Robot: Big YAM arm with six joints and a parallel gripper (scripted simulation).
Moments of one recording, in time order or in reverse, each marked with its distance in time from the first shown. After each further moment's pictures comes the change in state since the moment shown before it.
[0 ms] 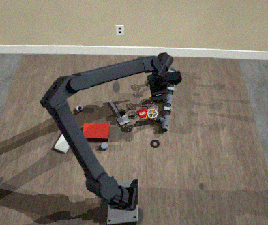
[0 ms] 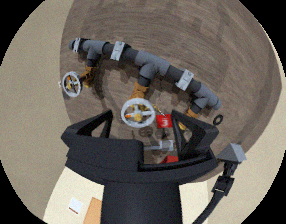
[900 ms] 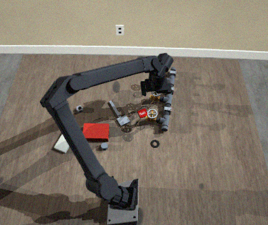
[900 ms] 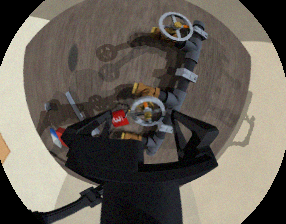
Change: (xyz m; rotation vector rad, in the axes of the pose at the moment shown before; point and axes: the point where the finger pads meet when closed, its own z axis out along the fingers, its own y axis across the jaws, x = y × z) arm 0.005 -0.002 0.000 -0.015 0.021 -1.472
